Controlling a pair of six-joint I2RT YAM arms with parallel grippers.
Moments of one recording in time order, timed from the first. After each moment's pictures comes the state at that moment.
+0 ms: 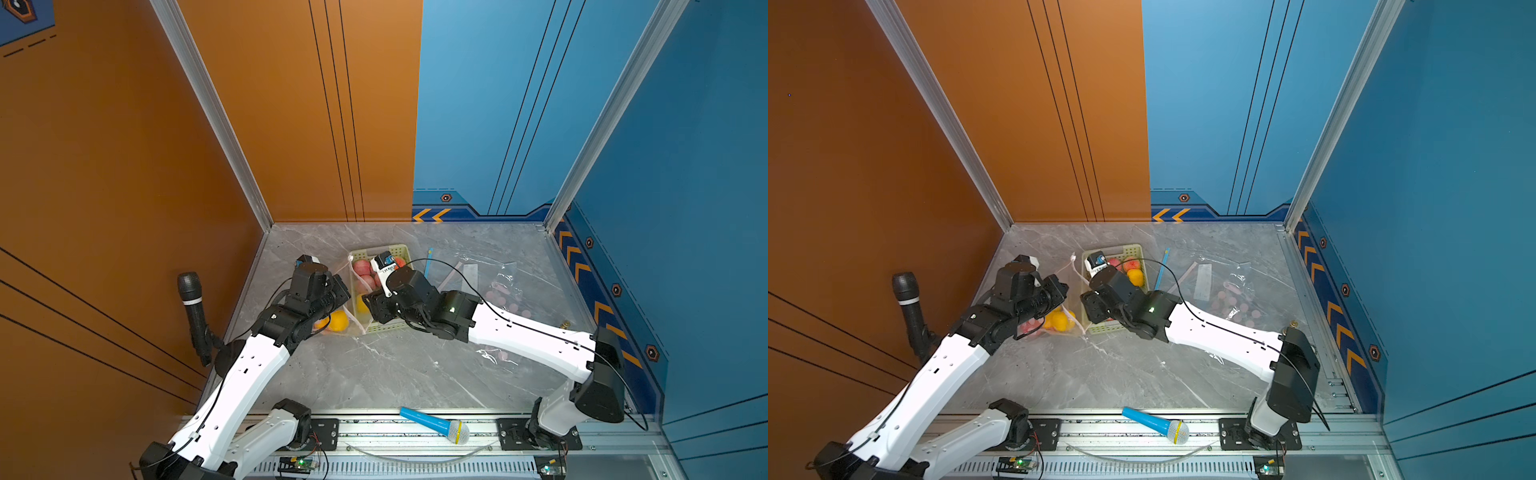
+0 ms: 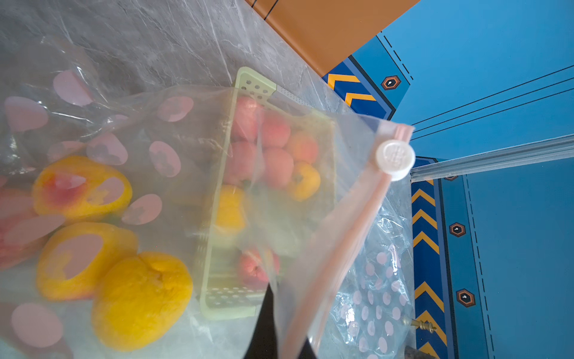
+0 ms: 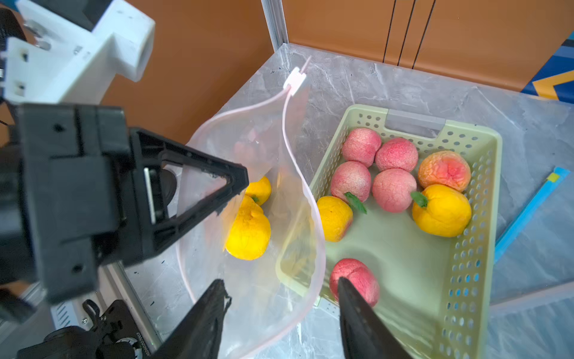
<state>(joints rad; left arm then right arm) -0.35 0.99 0.96 -0.61 -0.02 -0.90 1.09 1.58 1.42 -0.39 0.21 0.45</state>
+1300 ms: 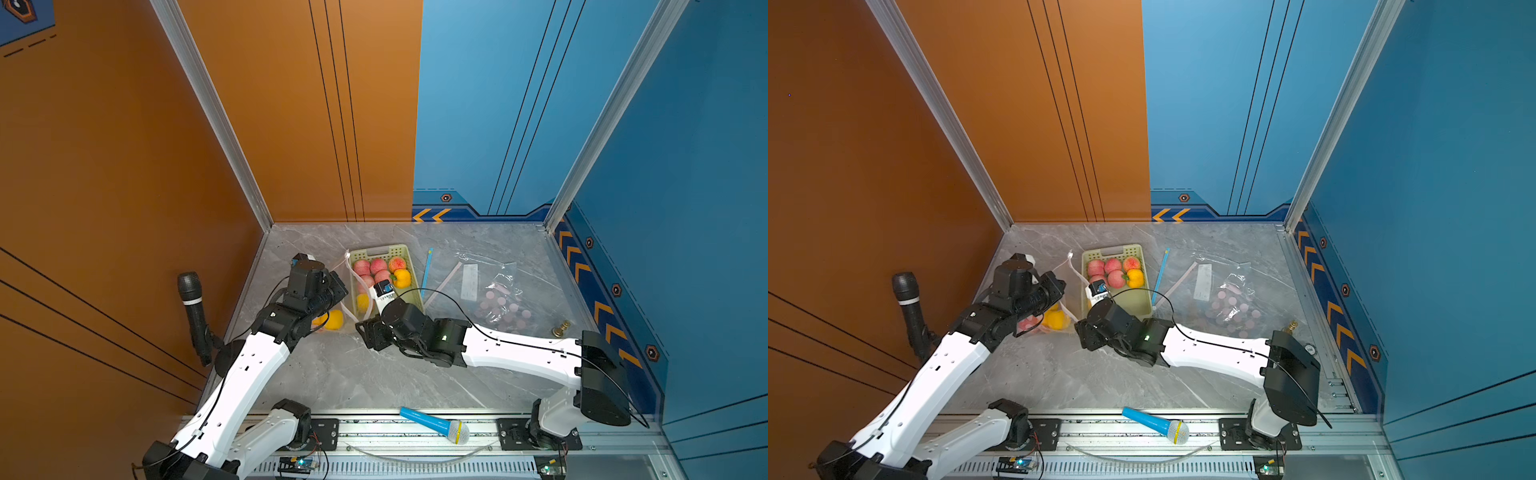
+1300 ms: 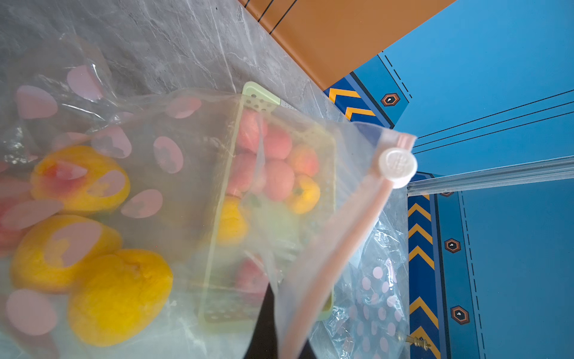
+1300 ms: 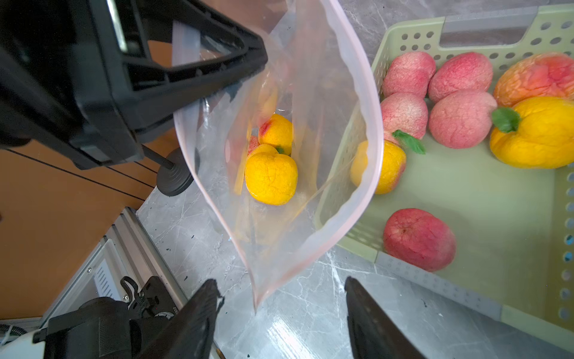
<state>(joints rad) -0.32 1.00 0.96 -0.58 -0.01 -0.91 1.18 1.60 1.22 -0.19 0.20 0.62</state>
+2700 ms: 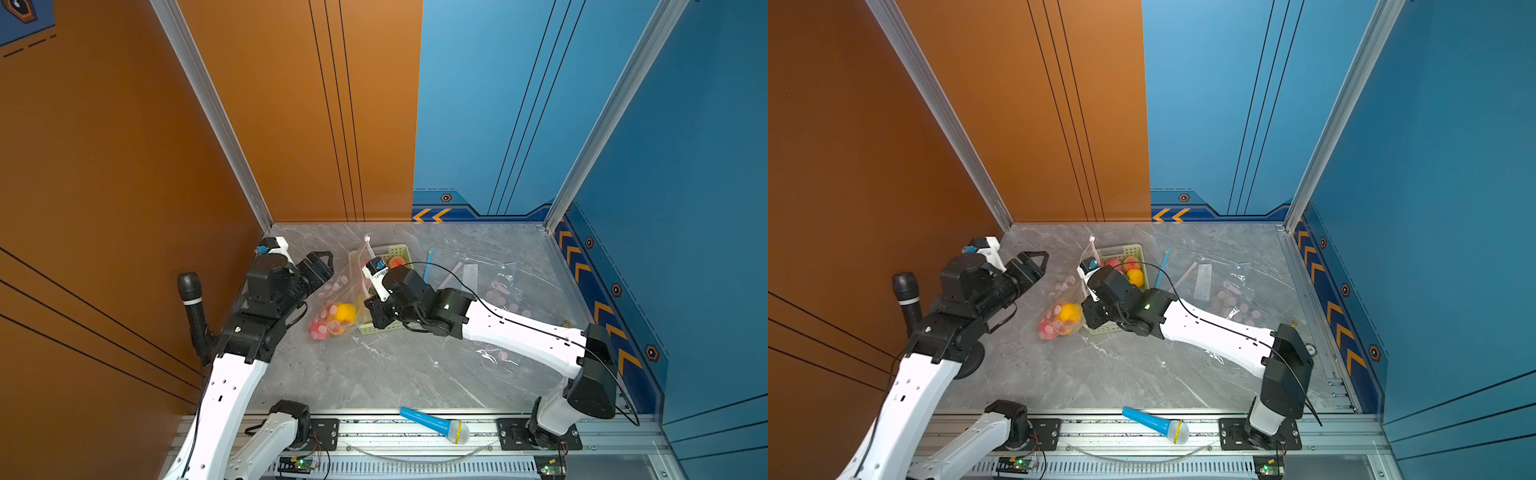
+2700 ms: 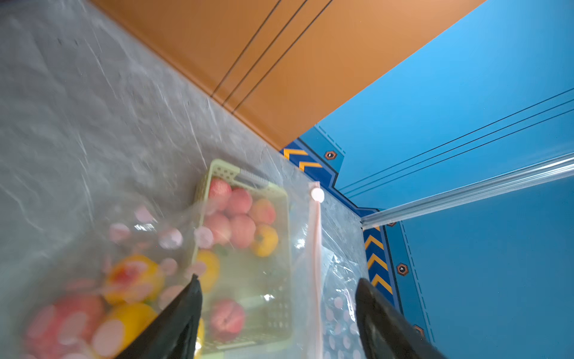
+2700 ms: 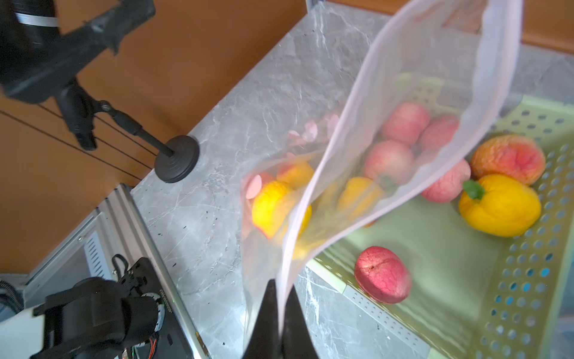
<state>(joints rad) -0.16 0.84 1.11 -0.60 0.05 -0.82 1.07 1.63 1.52 -0.49 0.04 0.35</state>
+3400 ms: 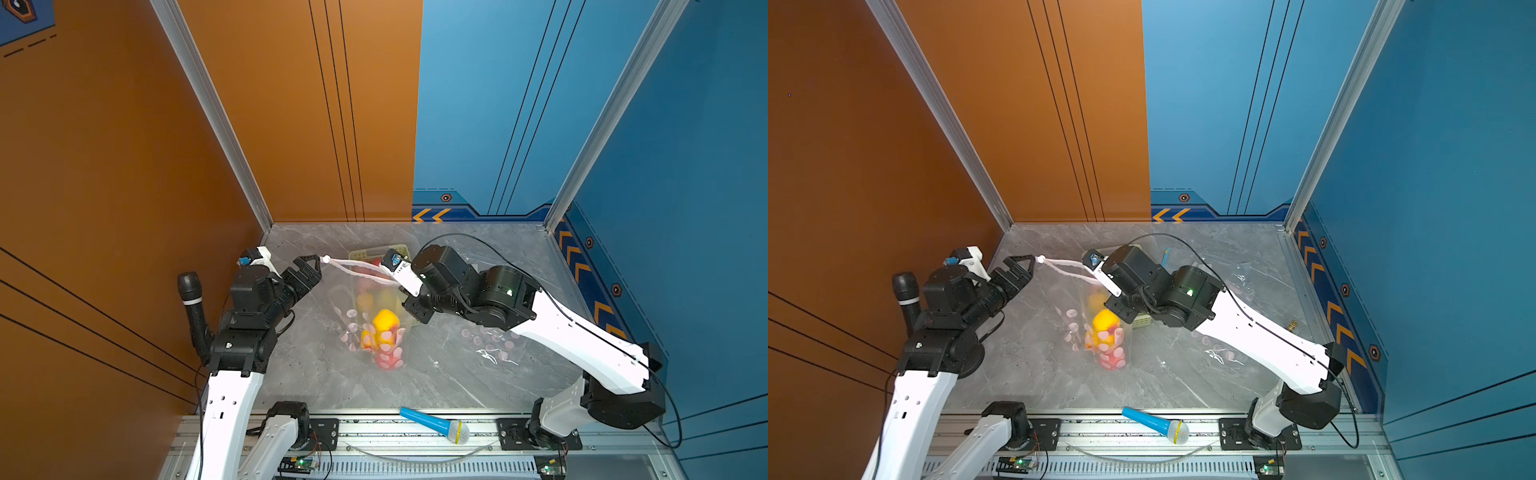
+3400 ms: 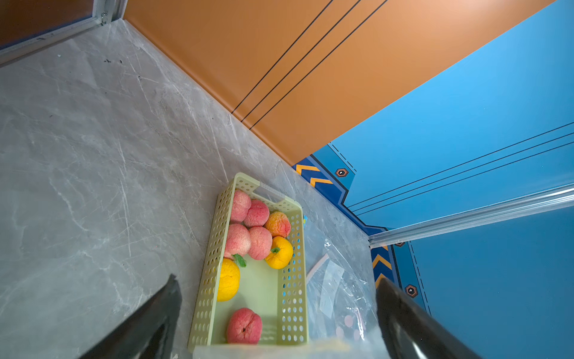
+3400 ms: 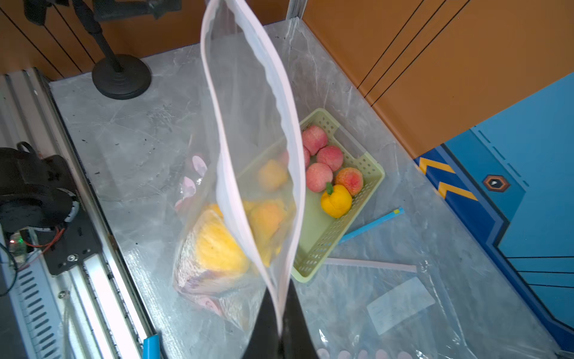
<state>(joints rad) -0.02 0.78 1.00 -0.56 0.14 -0.80 1.10 1.53 1.86 -1.06 0.28 -0.10</state>
